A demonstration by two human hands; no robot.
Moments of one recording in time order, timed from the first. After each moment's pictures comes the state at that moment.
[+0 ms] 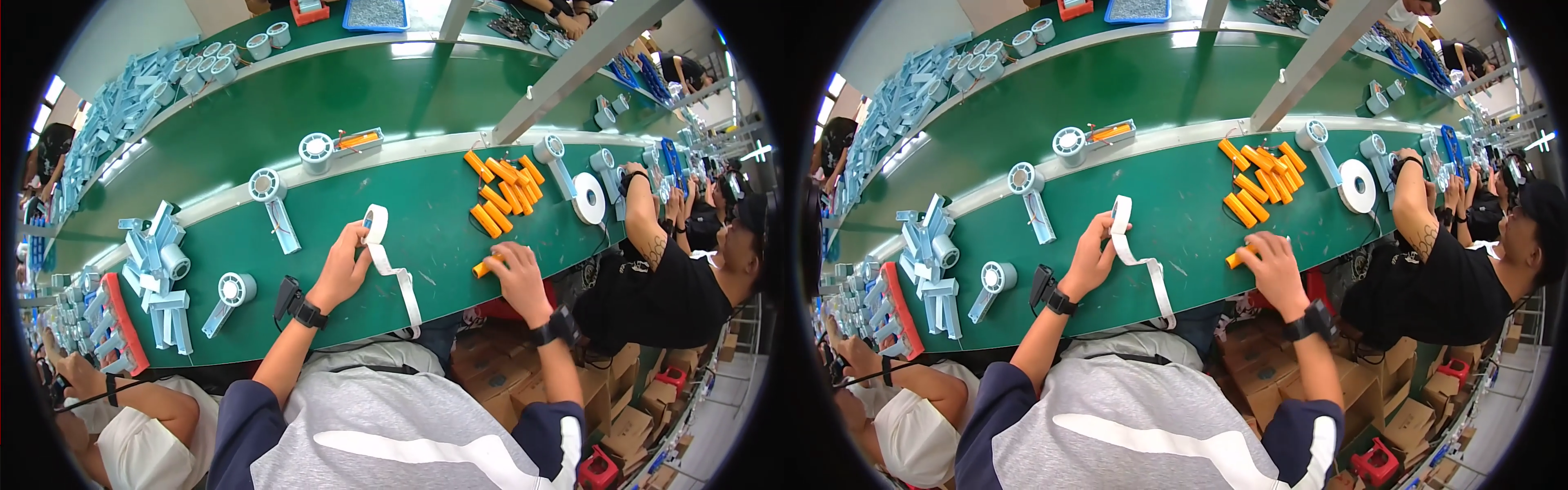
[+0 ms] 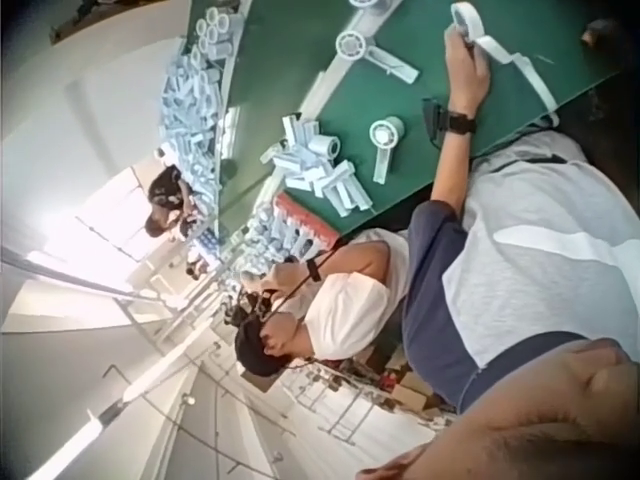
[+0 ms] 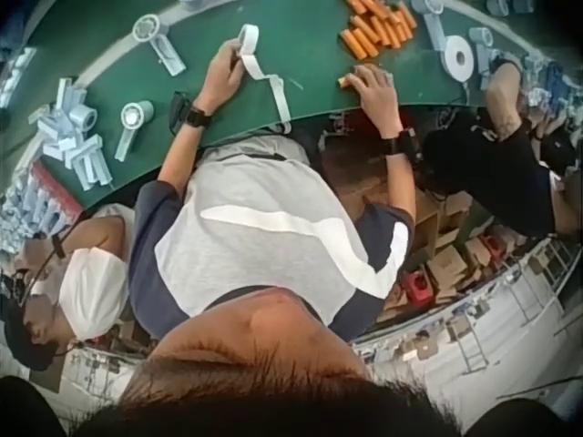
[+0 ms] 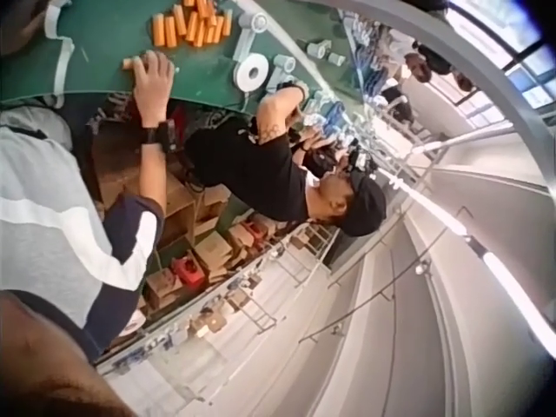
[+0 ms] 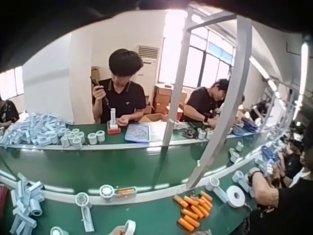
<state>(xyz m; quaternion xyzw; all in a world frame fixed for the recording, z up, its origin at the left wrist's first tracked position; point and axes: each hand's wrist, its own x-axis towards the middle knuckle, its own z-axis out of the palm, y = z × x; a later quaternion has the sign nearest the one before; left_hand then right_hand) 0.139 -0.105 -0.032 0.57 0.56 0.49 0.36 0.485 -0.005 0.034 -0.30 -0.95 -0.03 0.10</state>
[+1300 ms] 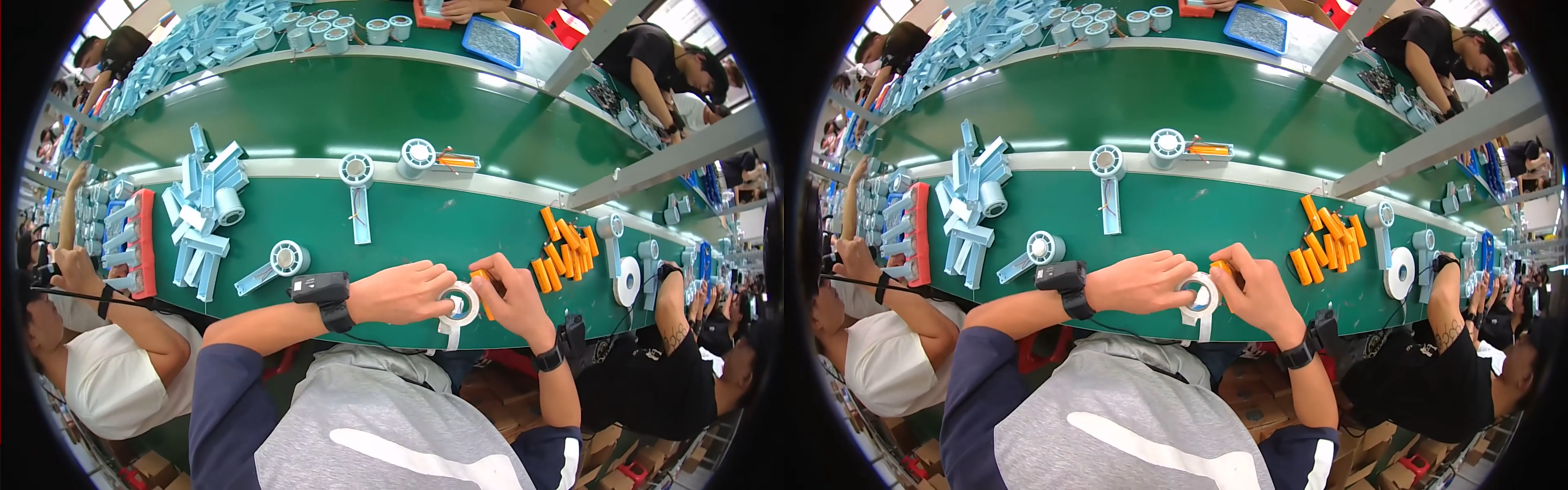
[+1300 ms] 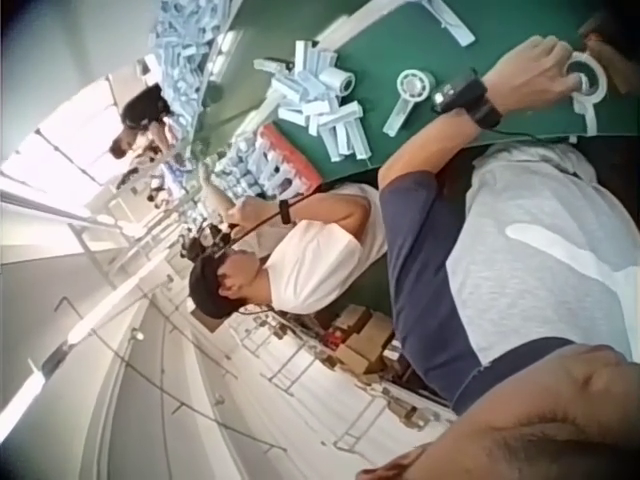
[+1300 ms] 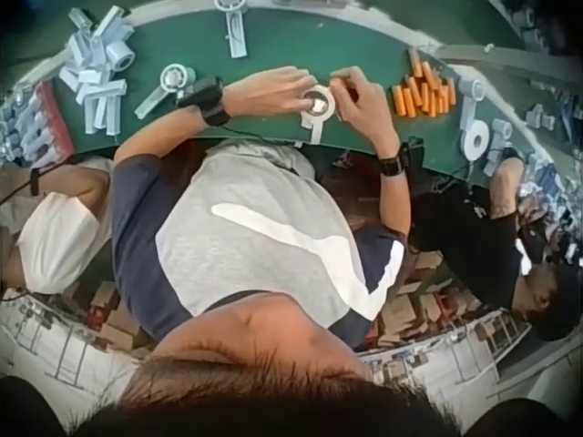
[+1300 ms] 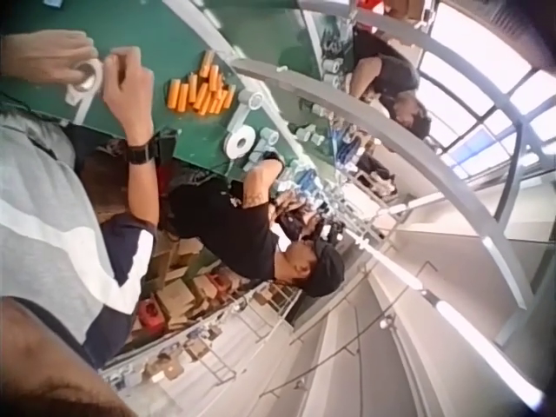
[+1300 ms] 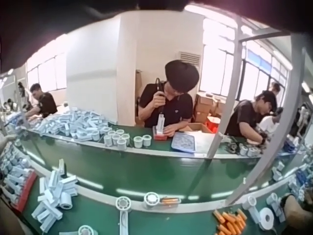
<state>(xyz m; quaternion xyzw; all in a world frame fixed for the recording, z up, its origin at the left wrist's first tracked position) 0.120 -0.119 0.051 0.90 0.40 0.16 0.01 0.327 -0.005 0.101 -0.28 -0.83 0.48 0.07</state>
